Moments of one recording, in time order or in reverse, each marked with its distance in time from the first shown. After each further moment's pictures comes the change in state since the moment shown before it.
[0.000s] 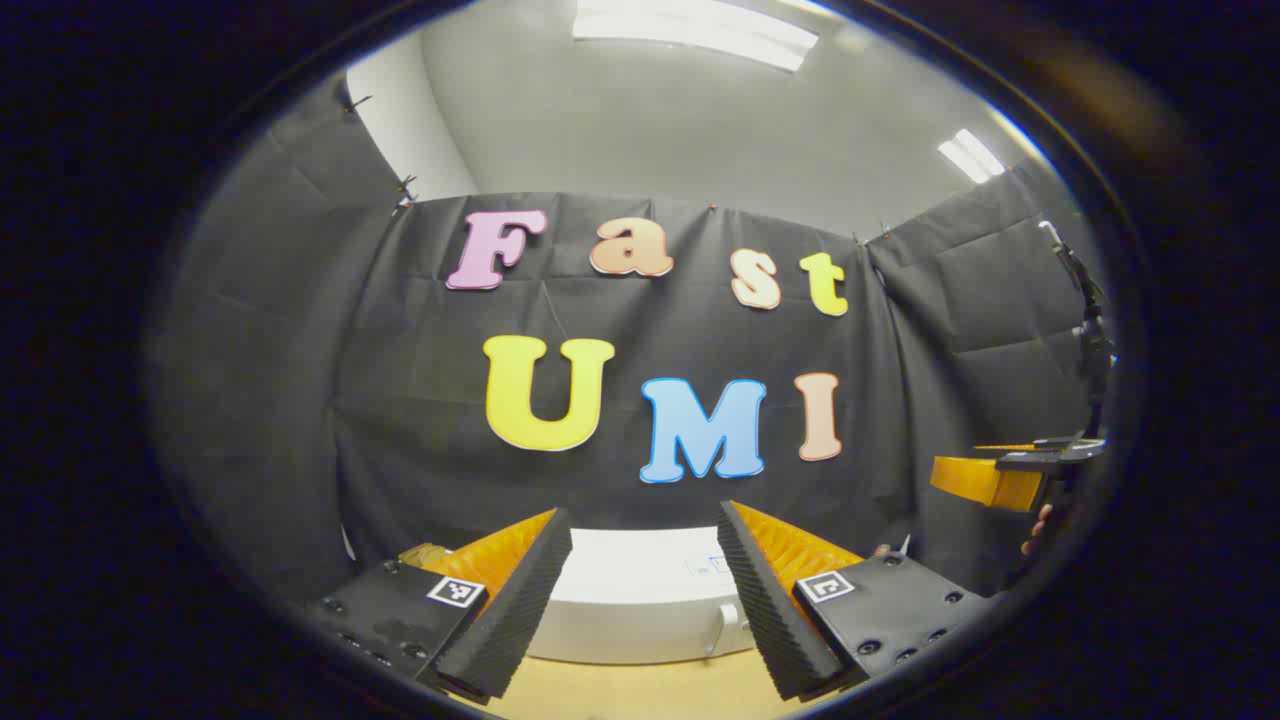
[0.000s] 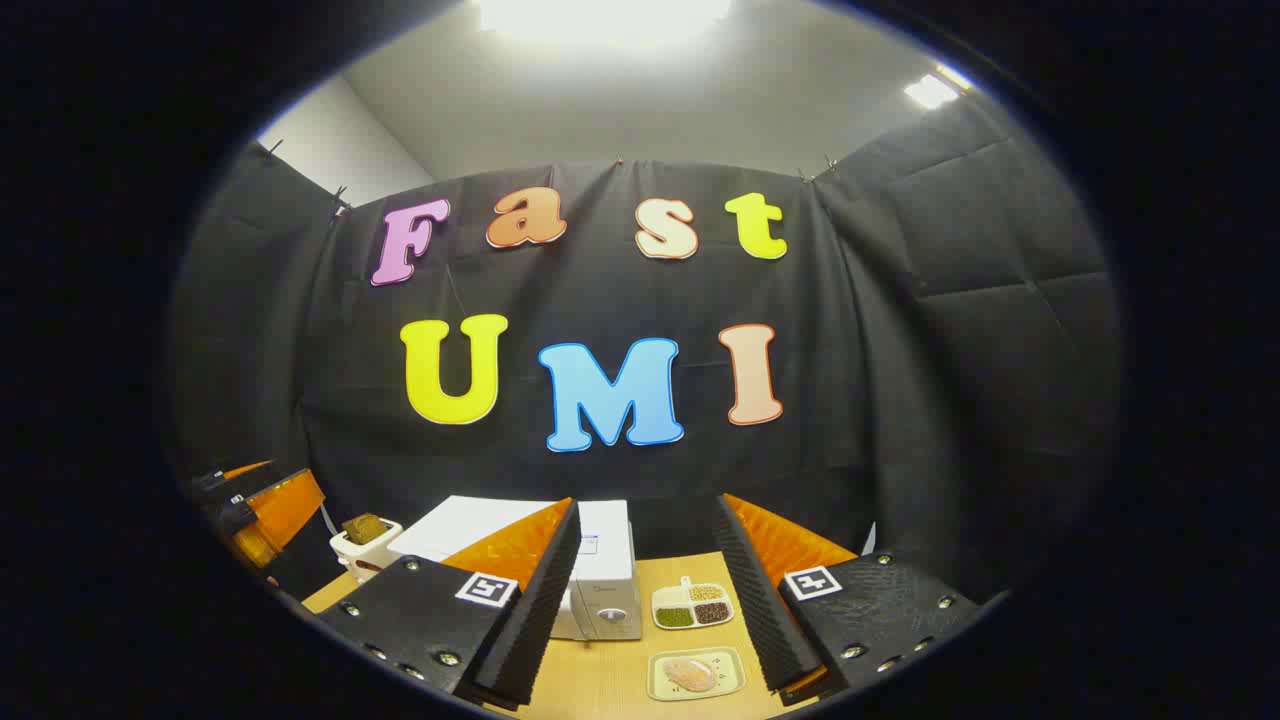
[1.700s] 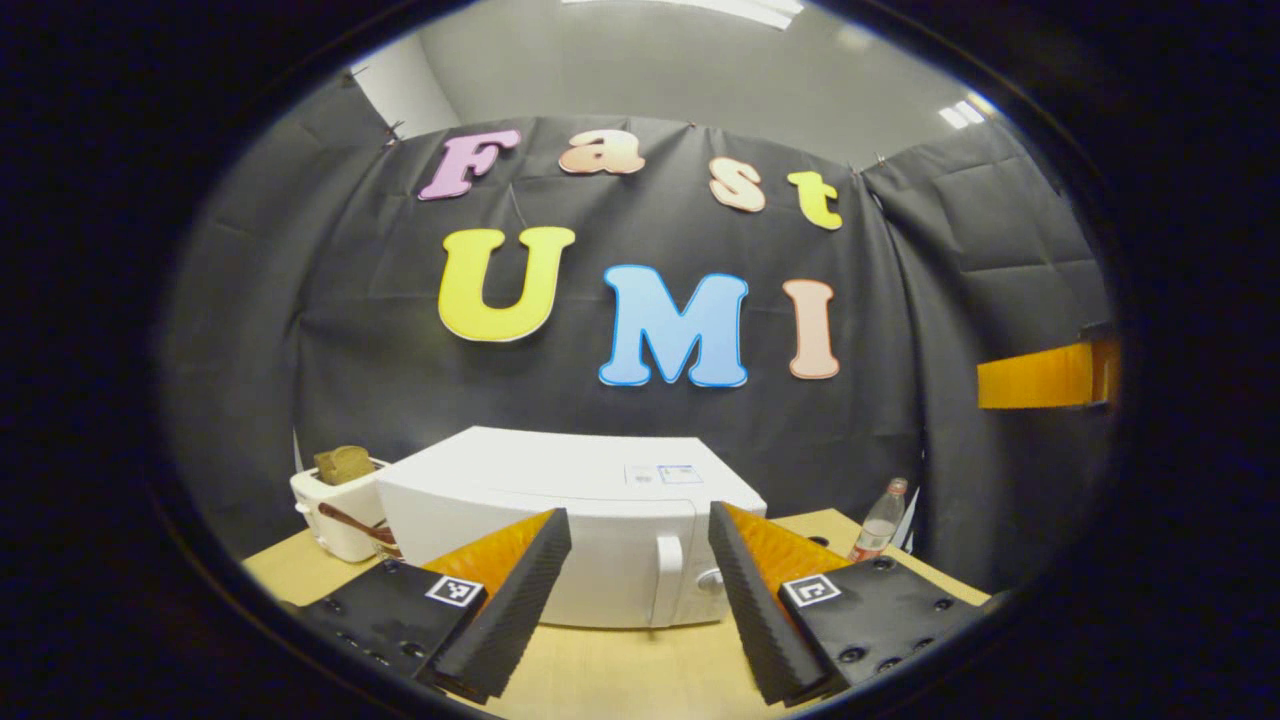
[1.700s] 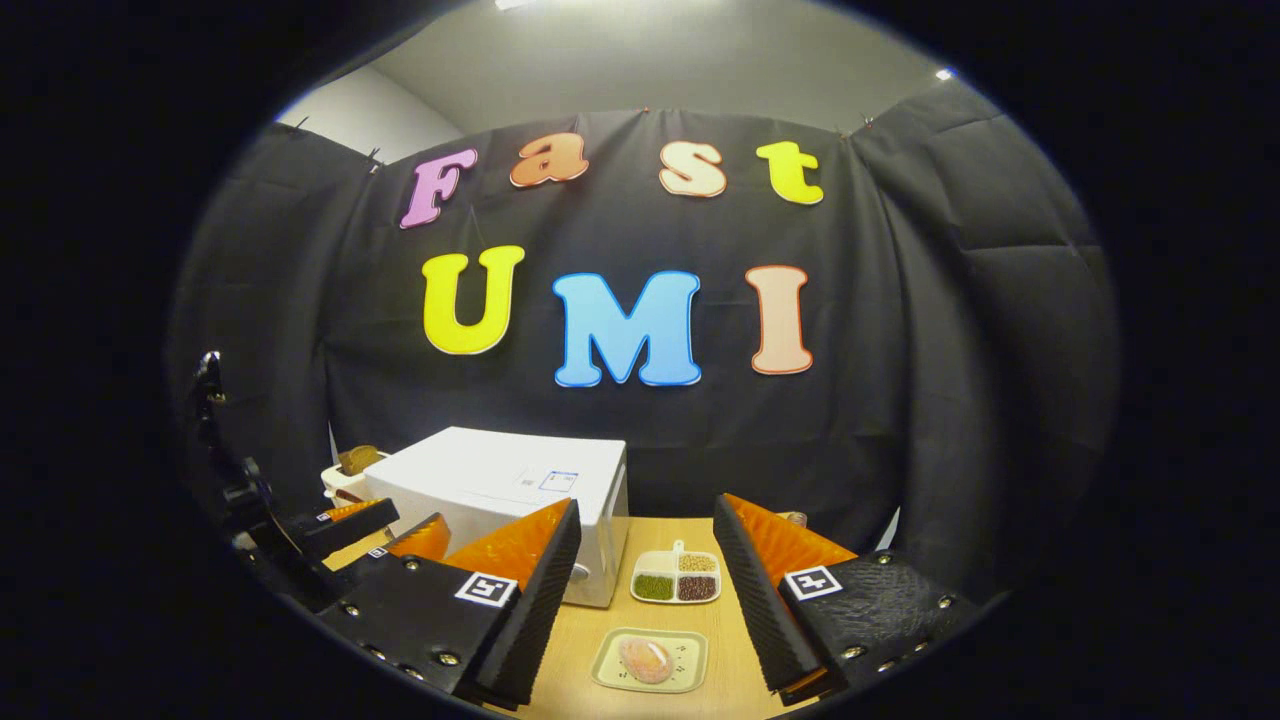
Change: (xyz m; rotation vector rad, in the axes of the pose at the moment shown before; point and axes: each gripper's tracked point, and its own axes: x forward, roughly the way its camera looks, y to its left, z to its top) left arm 0.087 -0.110 -0.218 -0.012 0.154 0.025; right arm 0.039 -0.066 -0.103 -0.078 0.142 0.139
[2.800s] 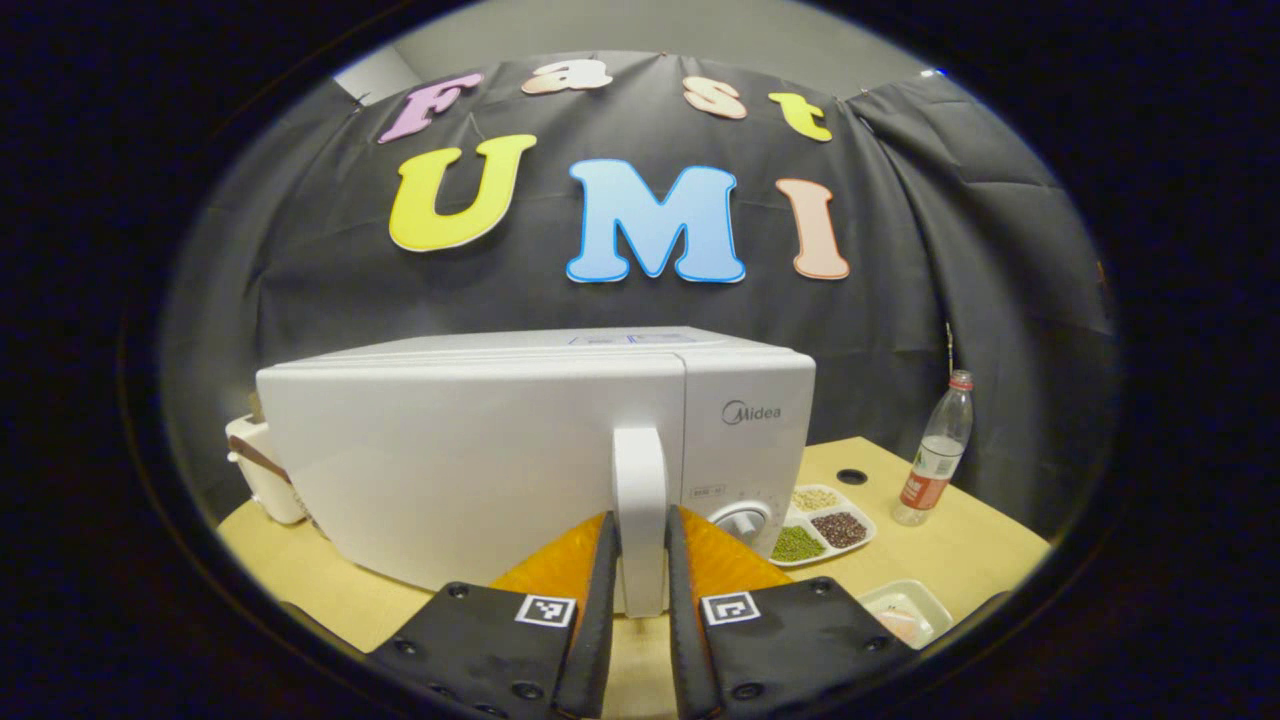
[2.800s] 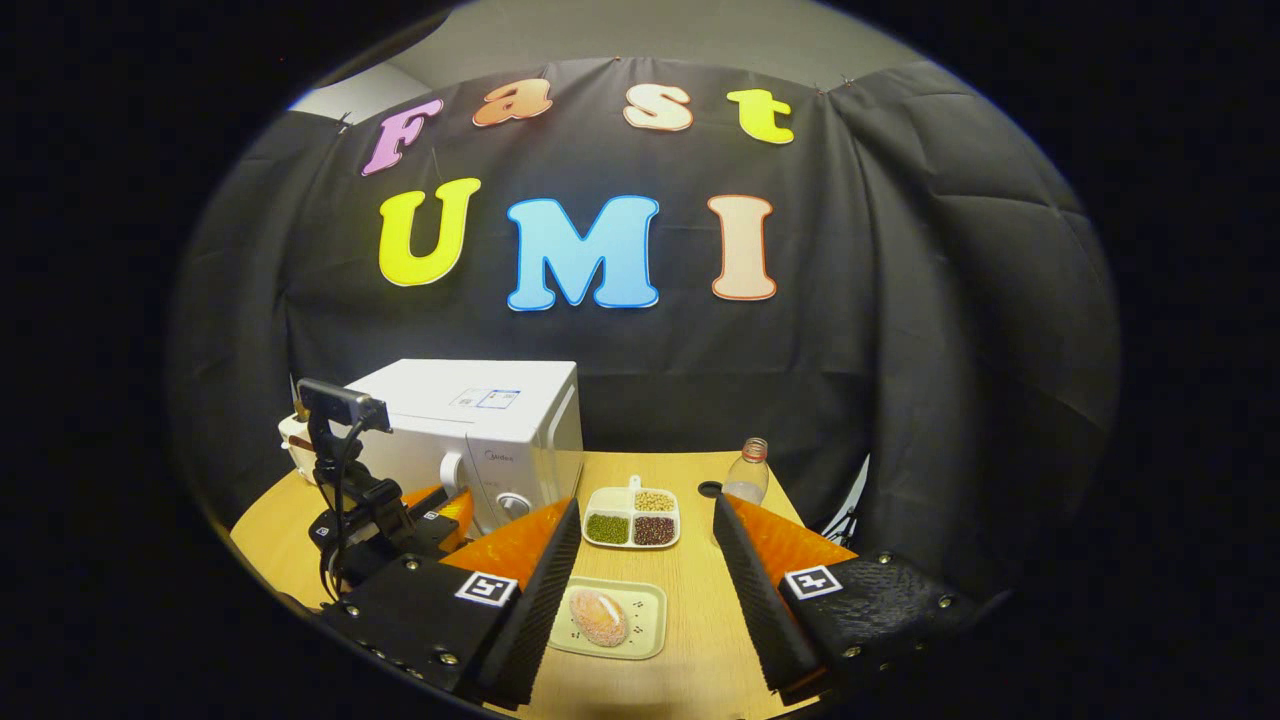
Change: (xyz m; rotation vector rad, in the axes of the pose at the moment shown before) left arm 0.101 -0.021 -0.131 0.050 0.161 -0.022; right arm 0.007 -0.040 -0.072 -0.005 0.151 -0.097
